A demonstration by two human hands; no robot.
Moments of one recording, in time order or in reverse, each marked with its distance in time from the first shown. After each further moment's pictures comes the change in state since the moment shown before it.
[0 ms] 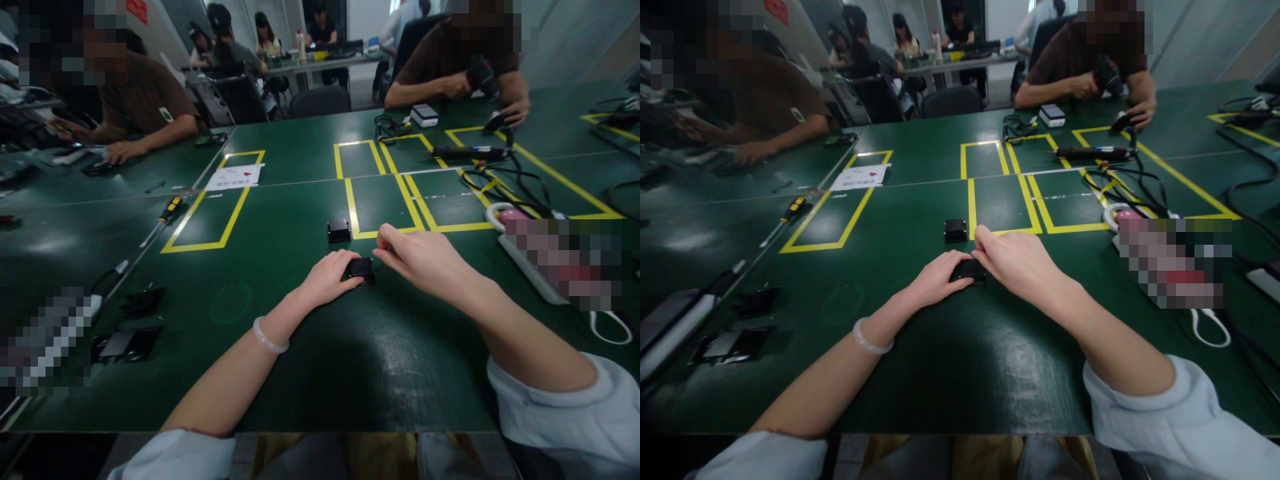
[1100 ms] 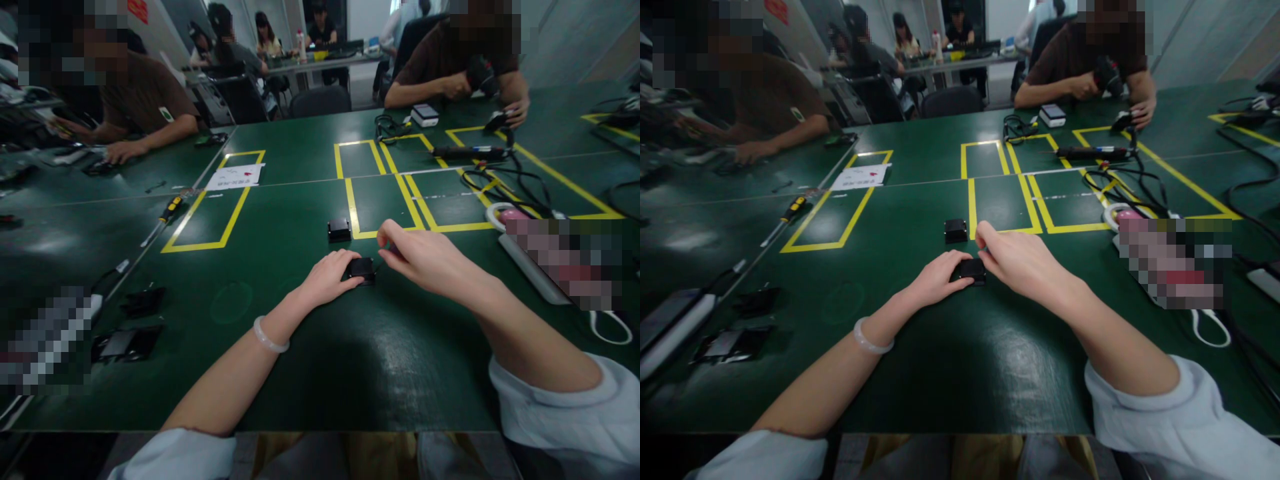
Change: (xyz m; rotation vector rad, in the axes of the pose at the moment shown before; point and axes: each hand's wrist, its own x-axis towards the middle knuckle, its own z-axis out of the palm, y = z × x) left_hand 0.000 0.001 -0.001 0.005 -0.002 -0.002; right_hand -0.001 0.005 0.000 0.087 0.003 -0.024
